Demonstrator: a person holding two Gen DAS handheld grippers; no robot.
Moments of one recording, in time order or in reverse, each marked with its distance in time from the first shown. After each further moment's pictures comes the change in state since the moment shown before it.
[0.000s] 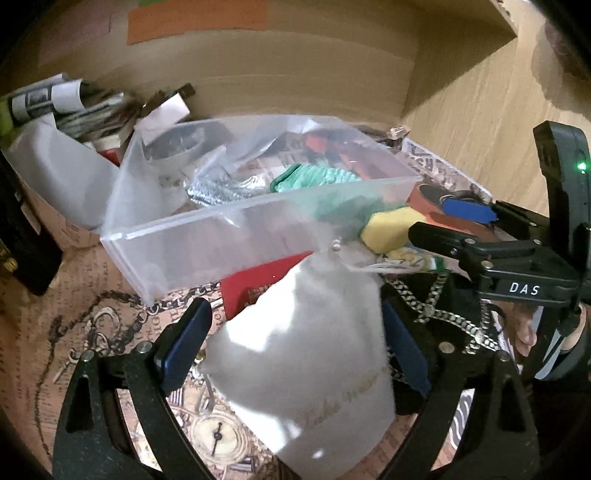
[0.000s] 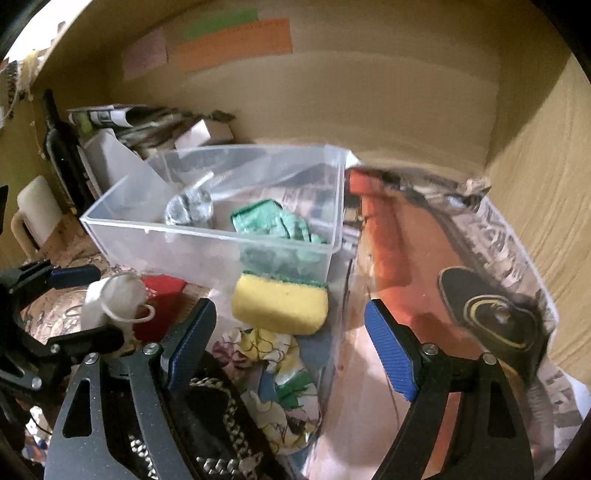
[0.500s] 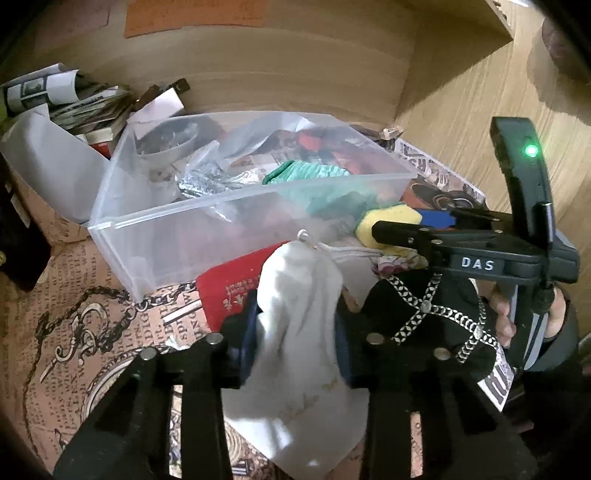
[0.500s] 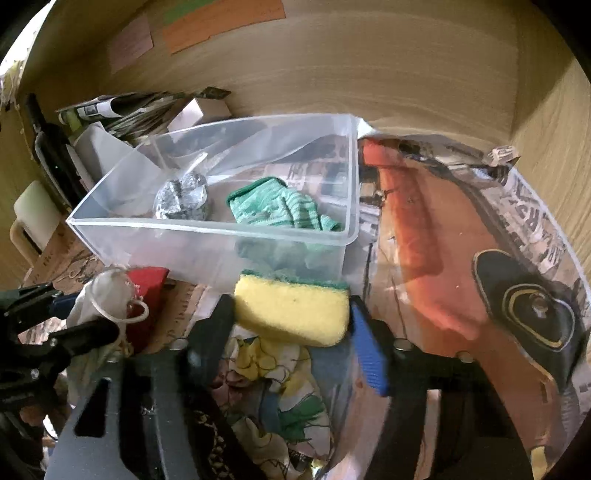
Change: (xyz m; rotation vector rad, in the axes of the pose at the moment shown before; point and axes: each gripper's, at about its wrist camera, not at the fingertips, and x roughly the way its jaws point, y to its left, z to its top) left arm -0.004 0.002 -0.007 -0.003 -0.010 -0.048; right arm 0.031 -0.006 0.001 0.046 0.077 0.070
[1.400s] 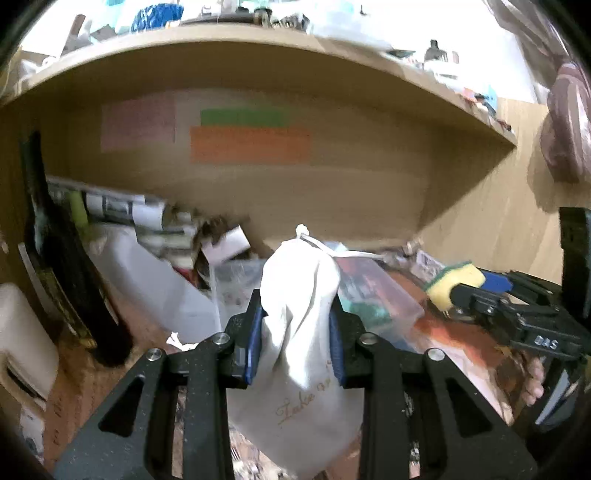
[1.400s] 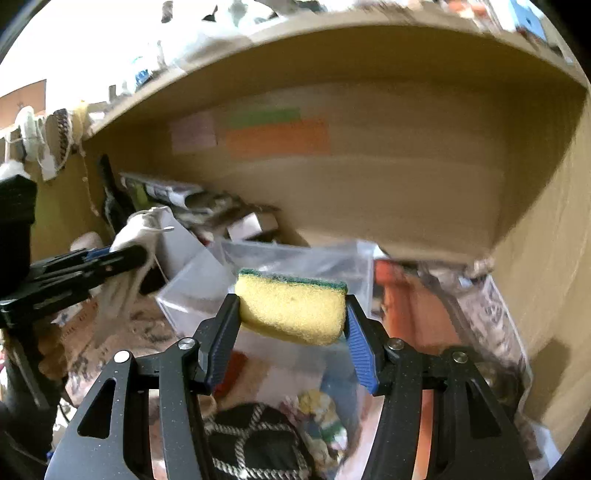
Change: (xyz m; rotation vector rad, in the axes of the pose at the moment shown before) left arm -0.102 0.021 0.061 -0.028 -0.353 0.130; right arm -0.109 0.044 0.030 -0.106 -0.337 0.036
